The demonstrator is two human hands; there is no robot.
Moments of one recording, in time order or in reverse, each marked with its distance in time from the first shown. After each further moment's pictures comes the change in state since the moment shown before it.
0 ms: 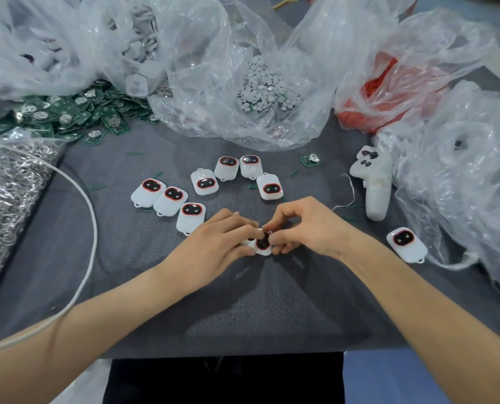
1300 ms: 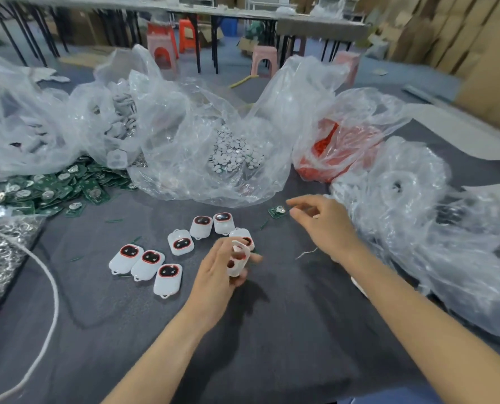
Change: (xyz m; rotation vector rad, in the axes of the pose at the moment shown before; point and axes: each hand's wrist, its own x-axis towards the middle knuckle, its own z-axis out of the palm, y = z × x) left_hand 0.061 0.033 0.021 -1.374 0.414 -0.717; right_hand -0.003 -0.022 -0.072 -0.378 0.759 -0.248
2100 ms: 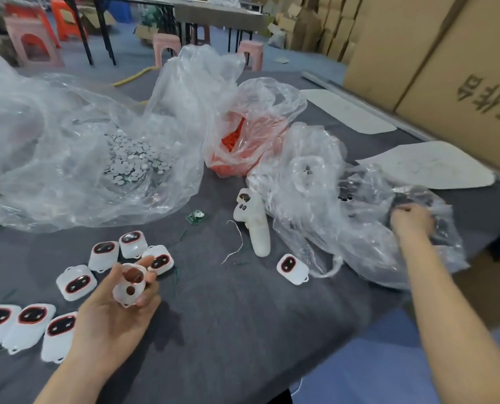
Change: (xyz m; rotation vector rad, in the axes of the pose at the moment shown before) left_hand 0.033 -0.007 -0.036 -0.592 -0.251 -0.230; right_hand -0.044 0.170 -0.195 -0.331 0.739 0.910
